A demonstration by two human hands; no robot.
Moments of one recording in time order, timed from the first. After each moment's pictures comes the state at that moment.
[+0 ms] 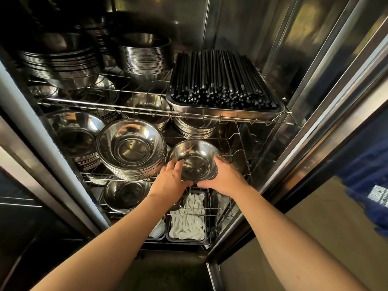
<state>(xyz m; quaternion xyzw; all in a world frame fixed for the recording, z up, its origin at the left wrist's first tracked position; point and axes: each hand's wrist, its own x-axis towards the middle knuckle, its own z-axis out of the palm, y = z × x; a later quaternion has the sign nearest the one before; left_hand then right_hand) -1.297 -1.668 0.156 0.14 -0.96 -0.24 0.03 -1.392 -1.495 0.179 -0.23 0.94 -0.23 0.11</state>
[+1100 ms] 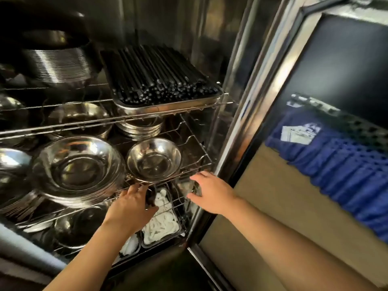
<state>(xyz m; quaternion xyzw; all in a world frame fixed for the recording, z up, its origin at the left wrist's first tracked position) -1.253 -1.703 0.163 -0.03 -0.98 -0.14 -0.10 -1.282 -1.457 0.192 -0.14 0.98 -0.11 0.07</state>
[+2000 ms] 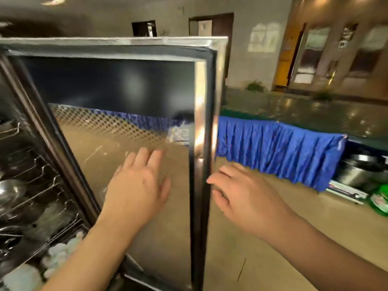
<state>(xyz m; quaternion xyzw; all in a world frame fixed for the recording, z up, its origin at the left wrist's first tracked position) -0.970 -1.267 0.346 -0.36 -0.88 -0.14 0.26 -0.842 -1.079 0.345 0.01 0.98 -0.02 -0.21</state>
